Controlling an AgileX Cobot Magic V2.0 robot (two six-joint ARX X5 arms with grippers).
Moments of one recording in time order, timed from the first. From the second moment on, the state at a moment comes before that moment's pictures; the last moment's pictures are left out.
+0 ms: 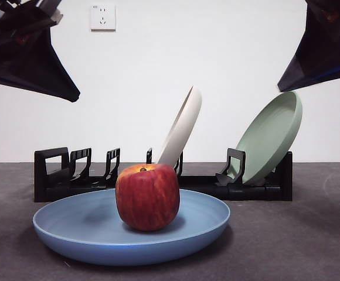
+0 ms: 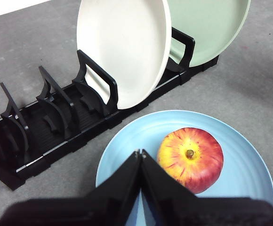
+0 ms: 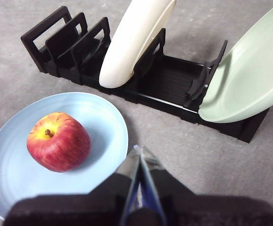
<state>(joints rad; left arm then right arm) -0.81 0.86 0.48 -0.07 -0.23 -0.07 0.72 0.78 0.52 -0.24 0.13 0.13</state>
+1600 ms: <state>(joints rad) -0.05 0.00 0.02 -0.11 0.03 -0.08 0.72 0.78 0.52 -0.24 0.13 0.13</state>
